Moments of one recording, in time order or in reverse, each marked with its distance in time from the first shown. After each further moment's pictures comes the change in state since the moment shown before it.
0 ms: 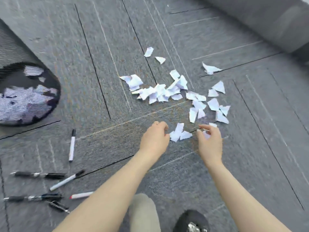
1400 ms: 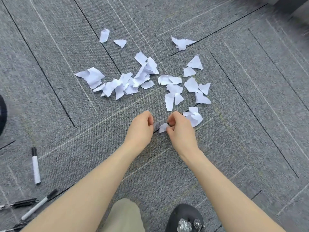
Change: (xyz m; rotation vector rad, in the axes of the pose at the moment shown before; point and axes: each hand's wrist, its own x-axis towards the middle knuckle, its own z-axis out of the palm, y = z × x) left_hand 0.039 0.020 0.029 -0.093 -0.015 0.029; right_hand 0.001 -0.011 0.007 -0.194 -0.242 -0.082
